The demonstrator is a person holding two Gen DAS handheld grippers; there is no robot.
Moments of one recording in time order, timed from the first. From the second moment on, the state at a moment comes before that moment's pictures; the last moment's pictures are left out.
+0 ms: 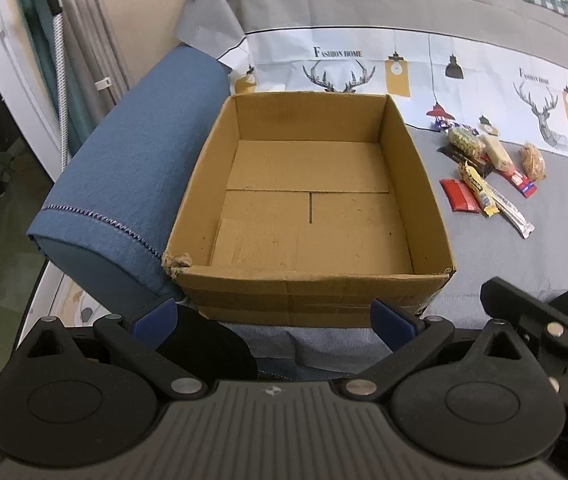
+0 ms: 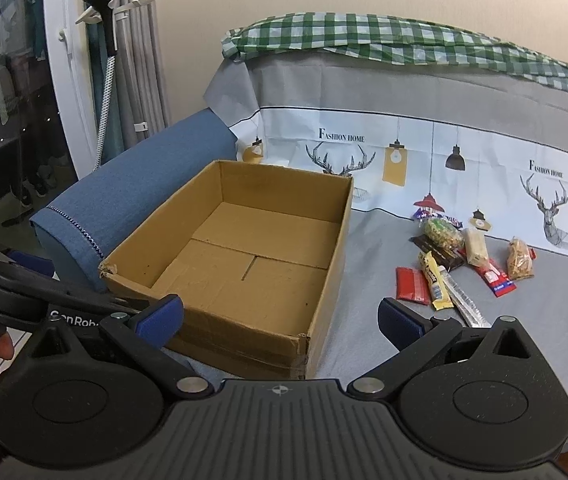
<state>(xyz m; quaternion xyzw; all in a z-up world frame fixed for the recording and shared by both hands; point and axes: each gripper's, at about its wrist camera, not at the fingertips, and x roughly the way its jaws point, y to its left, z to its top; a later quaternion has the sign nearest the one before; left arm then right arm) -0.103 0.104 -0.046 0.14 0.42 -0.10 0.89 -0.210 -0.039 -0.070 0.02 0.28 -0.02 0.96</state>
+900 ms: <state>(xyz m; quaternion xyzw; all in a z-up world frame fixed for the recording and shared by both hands) 0.017 -0.194 -0.088 0.19 0.51 -0.24 0.81 -0.191 -0.313 -0.150 0.24 0.26 -0.29 0.89</state>
